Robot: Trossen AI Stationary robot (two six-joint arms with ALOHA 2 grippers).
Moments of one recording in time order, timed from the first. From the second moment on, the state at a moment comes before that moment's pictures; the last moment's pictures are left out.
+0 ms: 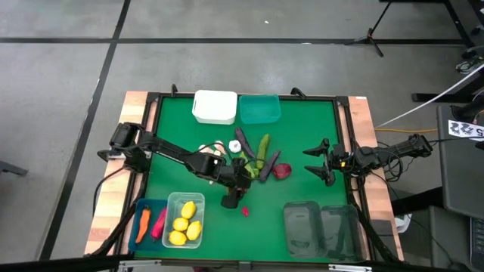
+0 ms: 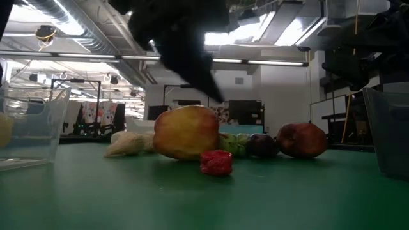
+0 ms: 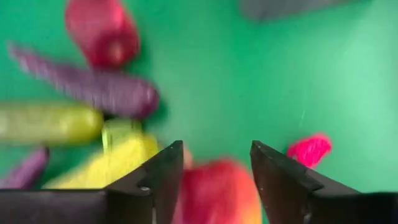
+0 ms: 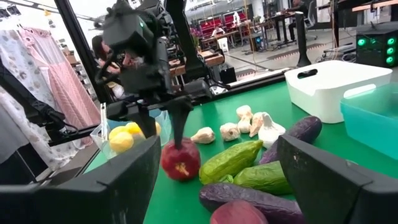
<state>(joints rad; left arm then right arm) -0.21 1.83 1.23 -0.33 -0.08 -0.03 0.31 0.07 0.01 0.06 0.35 0.27</state>
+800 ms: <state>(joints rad) -0.26 1.82 1.47 -0.99 -0.11 -0.48 0.31 0.07 0.01 0.06 0.35 0.26</state>
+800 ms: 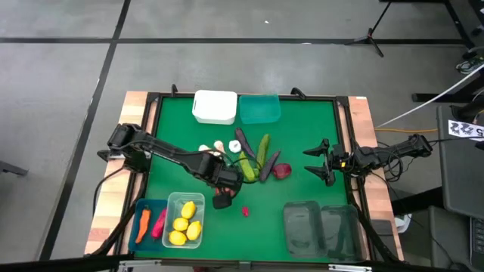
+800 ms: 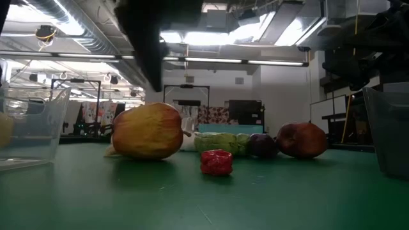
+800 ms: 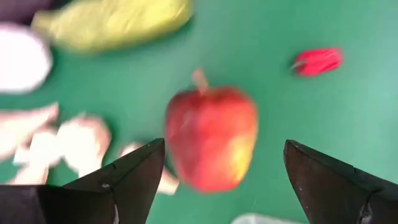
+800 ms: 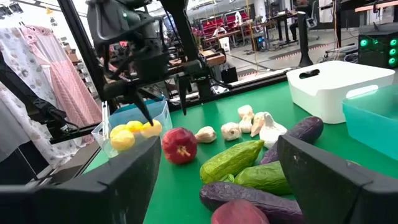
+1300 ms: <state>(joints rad) -0.26 1.82 1.32 -0.75 -0.09 -0.49 0.31 0.07 0.01 0.06 0.32 0.25</state>
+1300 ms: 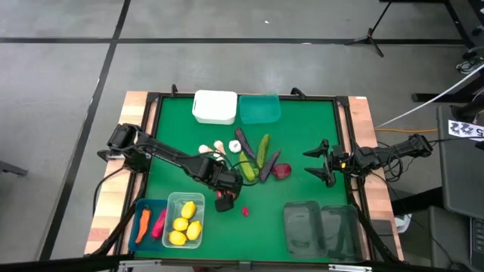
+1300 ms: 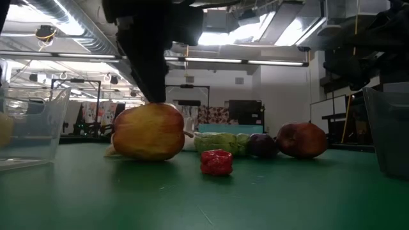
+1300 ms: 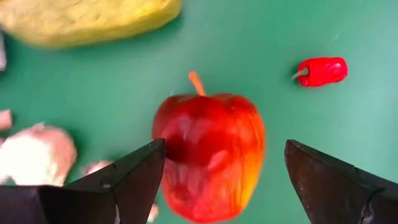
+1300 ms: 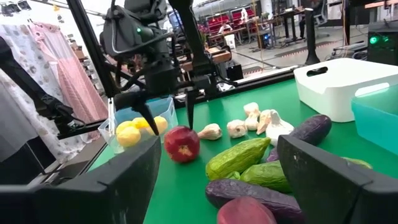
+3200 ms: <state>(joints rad) 0.04 1.52 1.26 -0.70 -0.29 -0.18 0.31 0.07 0.01 0.06 0.32 0.26</state>
